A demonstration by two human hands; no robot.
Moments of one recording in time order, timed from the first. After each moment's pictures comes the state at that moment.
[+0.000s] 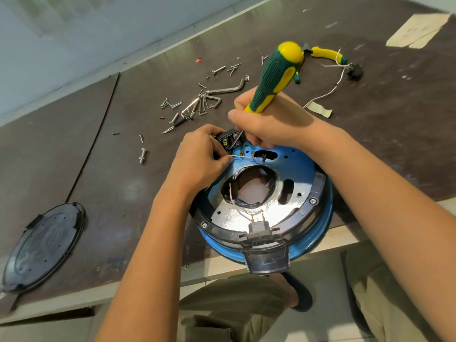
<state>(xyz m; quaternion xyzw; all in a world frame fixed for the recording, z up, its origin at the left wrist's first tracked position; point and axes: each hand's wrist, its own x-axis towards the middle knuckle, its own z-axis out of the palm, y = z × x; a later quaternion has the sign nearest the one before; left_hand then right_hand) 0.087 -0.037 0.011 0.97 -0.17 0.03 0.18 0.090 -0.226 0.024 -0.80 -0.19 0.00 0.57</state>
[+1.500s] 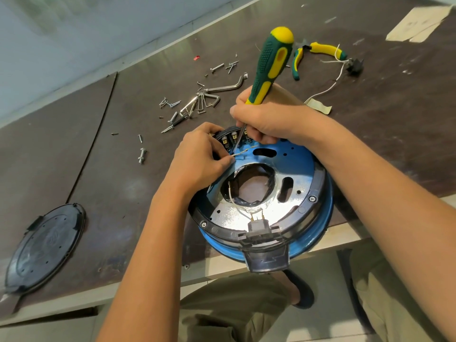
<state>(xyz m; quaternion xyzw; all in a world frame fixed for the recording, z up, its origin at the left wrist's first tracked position) 0.087 -0.037 0.012 0.96 -0.18 0.02 0.19 0.095 -0.227 0.025 -0.79 -0.13 0.05 0.60</state>
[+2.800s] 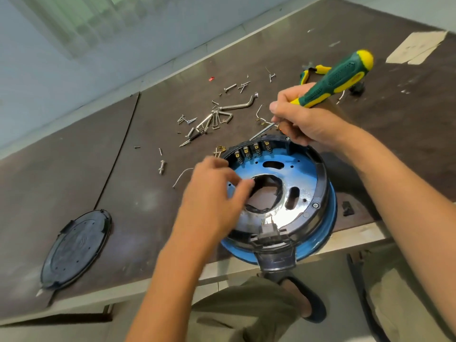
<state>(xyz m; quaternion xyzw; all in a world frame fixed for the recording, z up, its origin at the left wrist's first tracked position) -0.002 -0.049 0.041 0.98 -0.11 0.06 0.16 0.092 -0.269 0.020 -0.68 -0.18 -0.05 0.70</state>
